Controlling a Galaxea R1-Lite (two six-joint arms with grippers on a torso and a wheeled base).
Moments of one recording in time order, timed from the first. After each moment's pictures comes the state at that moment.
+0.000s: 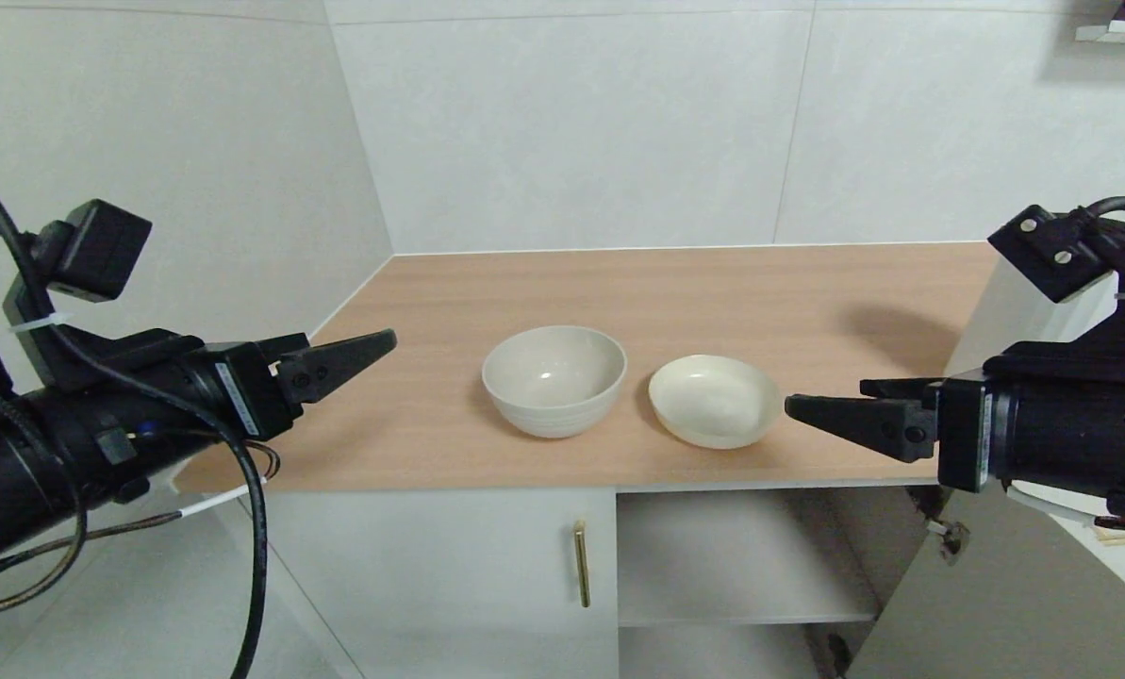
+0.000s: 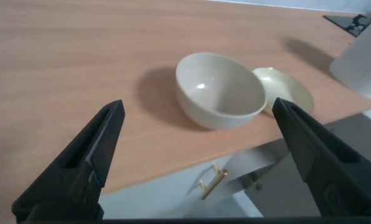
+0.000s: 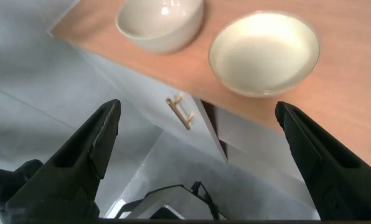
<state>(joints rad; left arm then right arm) -0.27 1.31 -0.65 -0.56 -0.18 -0.23 0.61 1.32 -0.86 -0.17 0.08 0.23</state>
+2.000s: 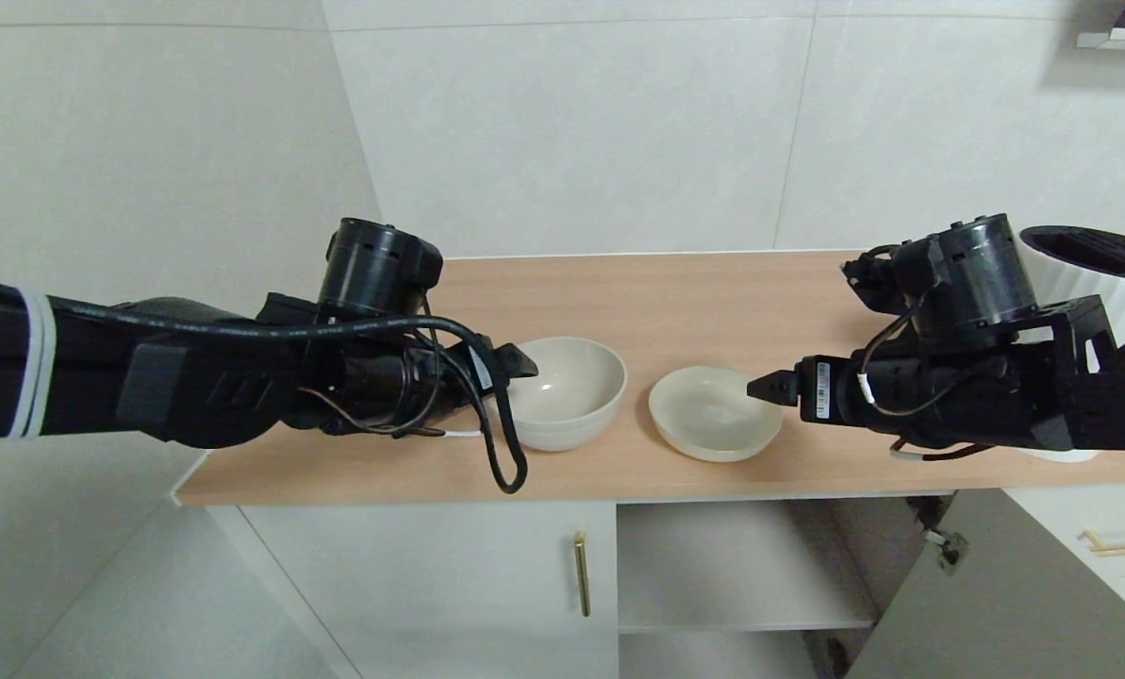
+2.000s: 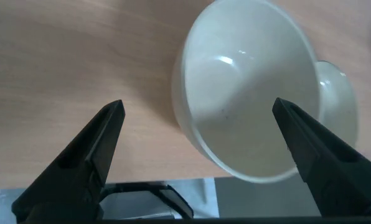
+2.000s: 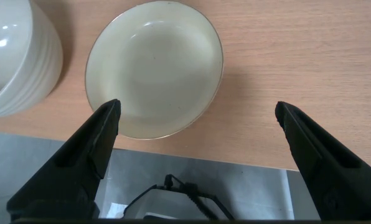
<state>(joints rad) -0.47 1.84 -1.23 0.02 0.10 -0.69 0.53 1.69 -1.12 0.00 -0.21 0.39</state>
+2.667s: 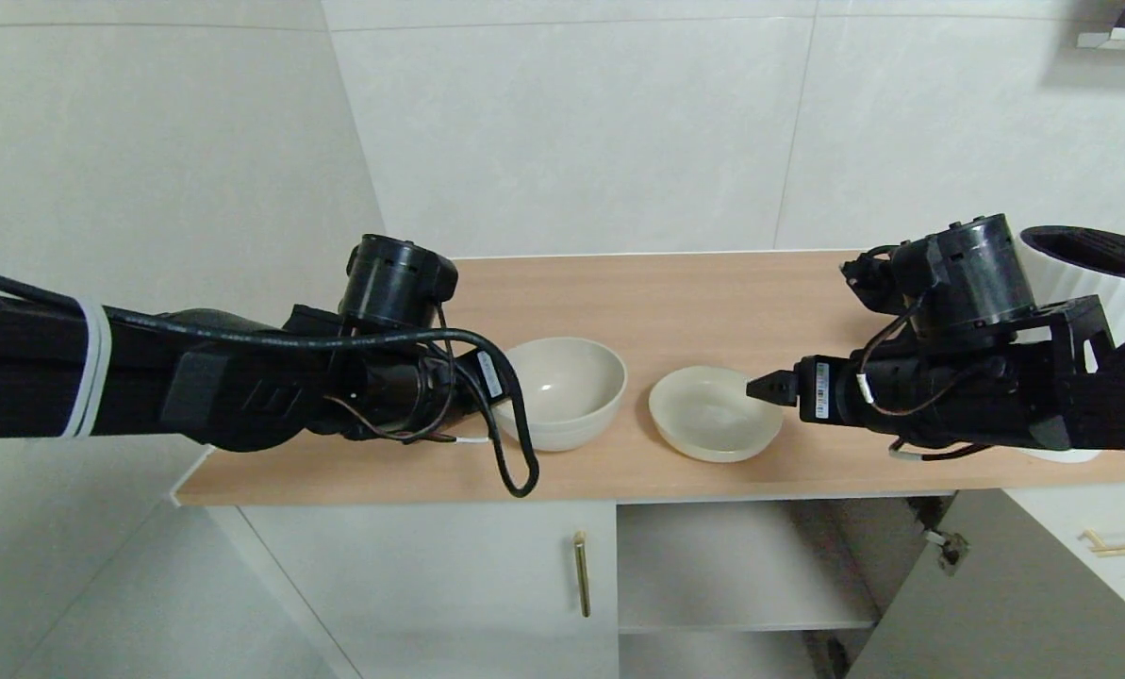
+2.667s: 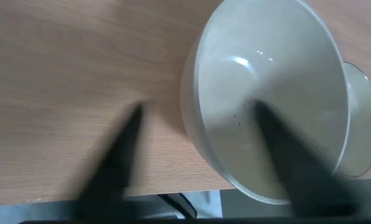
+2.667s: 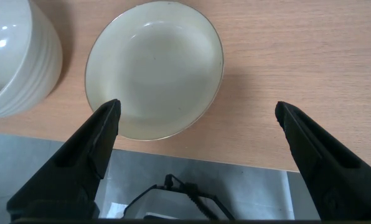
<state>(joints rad) -0.47 1.87 -1.23 0.00 0.11 -0.69 0.53 1.69 -1.12 0.00 -0.21 0.39</state>
